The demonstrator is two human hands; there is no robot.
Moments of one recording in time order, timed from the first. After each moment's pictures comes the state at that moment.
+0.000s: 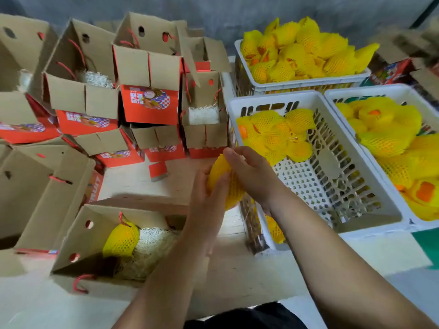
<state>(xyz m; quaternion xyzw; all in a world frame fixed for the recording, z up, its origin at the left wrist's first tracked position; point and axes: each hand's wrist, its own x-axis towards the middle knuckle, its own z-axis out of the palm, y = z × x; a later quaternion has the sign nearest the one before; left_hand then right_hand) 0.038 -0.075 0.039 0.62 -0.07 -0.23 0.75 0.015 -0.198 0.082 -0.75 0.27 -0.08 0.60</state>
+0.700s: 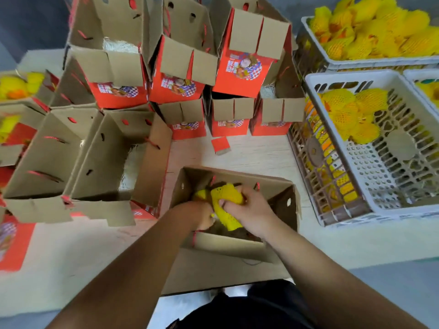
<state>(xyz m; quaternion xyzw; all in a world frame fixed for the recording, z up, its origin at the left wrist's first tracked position) 0.159 0.177 -0.053 0.83 -0.39 -0.40 -0.02 0.043 0.043 -0.025 -0.77 0.31 0.02 0.56</state>
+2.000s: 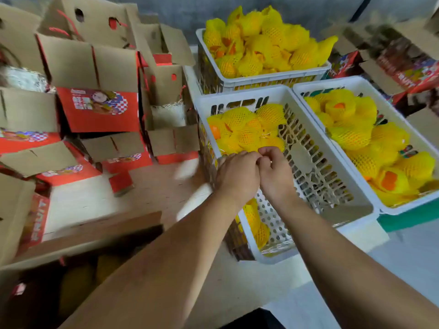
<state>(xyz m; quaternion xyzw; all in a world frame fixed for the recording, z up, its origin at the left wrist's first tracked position) 0.082 -0.213 0.019 0.85 -0.45 -0.14 0.25 0.005 -0.293 0.003 -0.77 0.44 -0.22 0.40</state>
